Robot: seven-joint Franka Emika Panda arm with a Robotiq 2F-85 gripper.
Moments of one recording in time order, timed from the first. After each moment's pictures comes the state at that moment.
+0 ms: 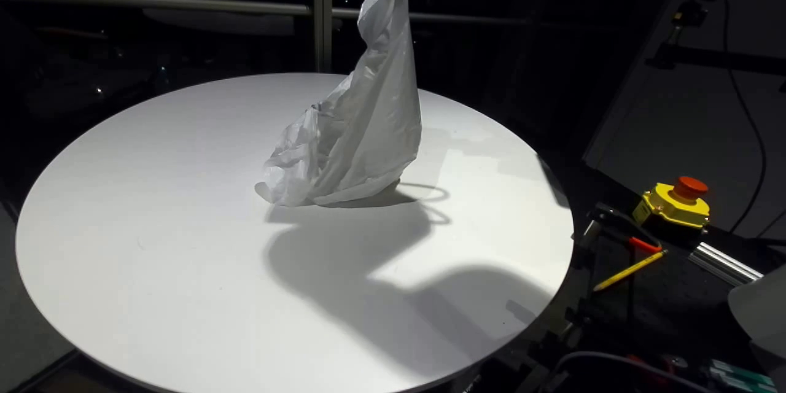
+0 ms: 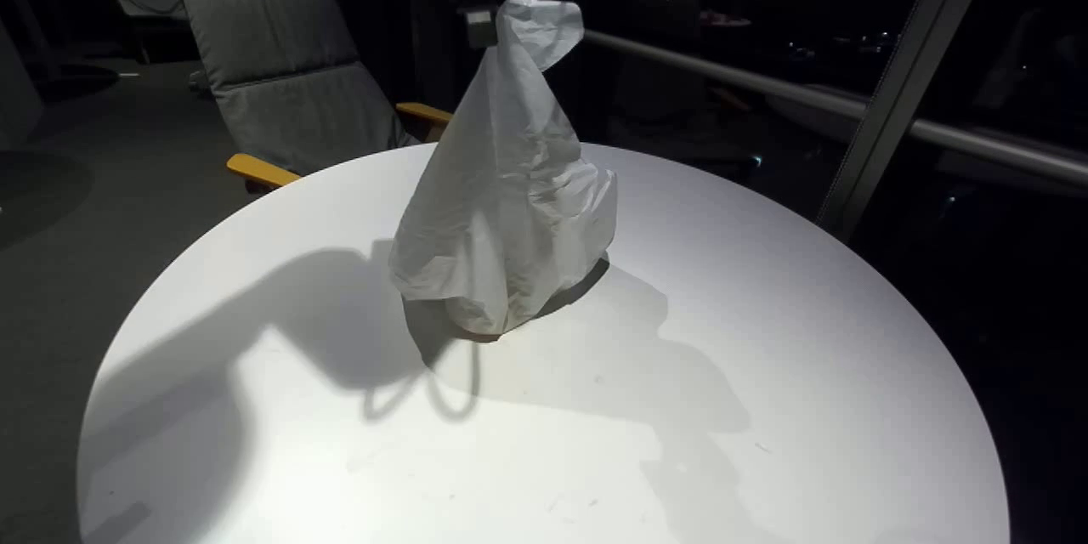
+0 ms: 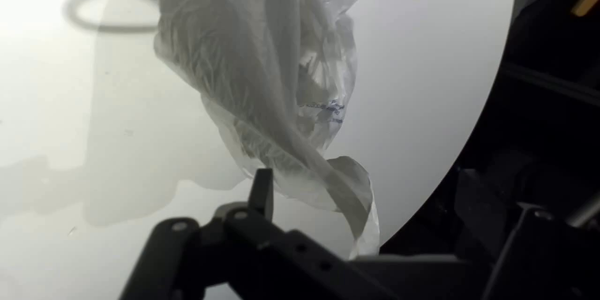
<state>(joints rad) -0.13 -0.13 0.17 -2.41 0.26 2.75 0.73</state>
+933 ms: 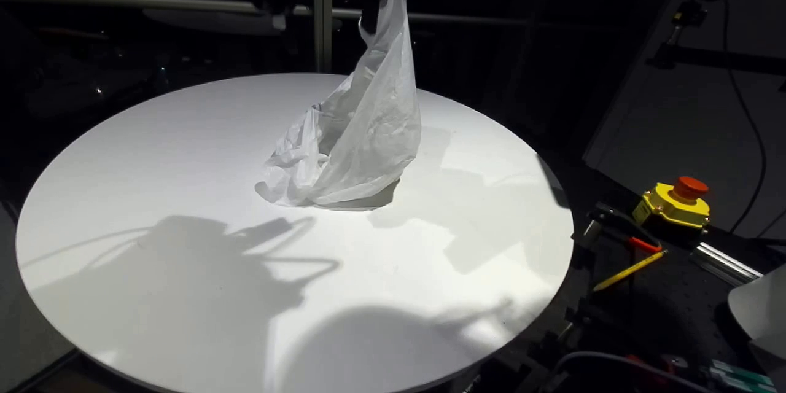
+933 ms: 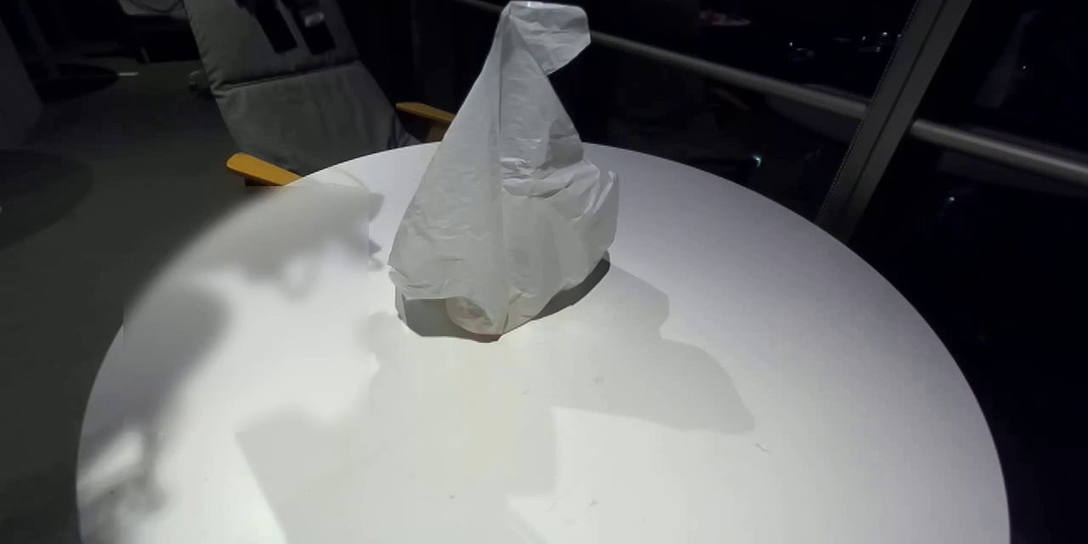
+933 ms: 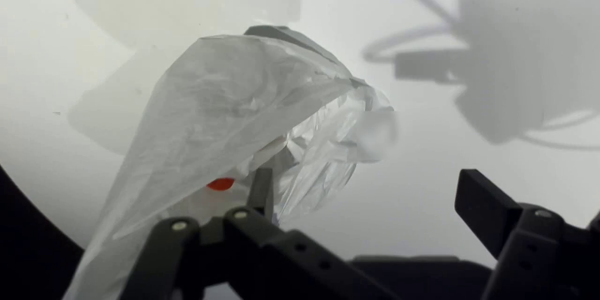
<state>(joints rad) 0.09 0.13 0.36 -2.10 -0.48 2.27 1.01</state>
